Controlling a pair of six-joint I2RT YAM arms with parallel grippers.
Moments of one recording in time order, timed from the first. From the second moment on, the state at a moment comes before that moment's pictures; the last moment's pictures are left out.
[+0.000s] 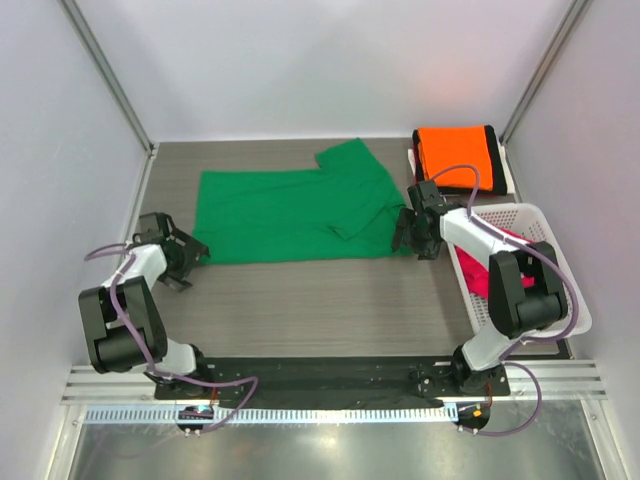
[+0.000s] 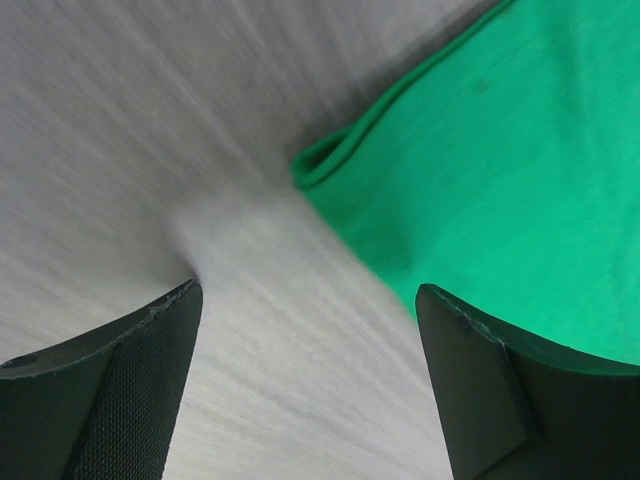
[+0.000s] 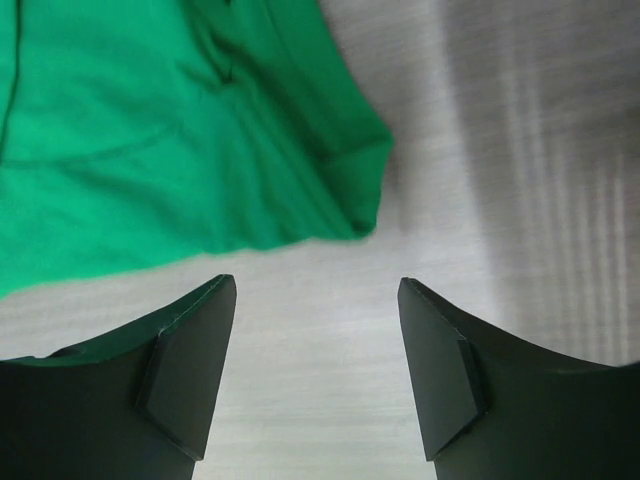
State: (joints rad) left arm 0.27 1.44 0.76 -0.46 0.05 -0.78; right arm 0.27 1.61 1.05 -0.61 0.07 0.54
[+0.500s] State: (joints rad) left arm 0.28 1.55 0.78 -0.29 0.05 -0.86; right arm 0.23 1.78 1.11 -0.48 0.04 0.52
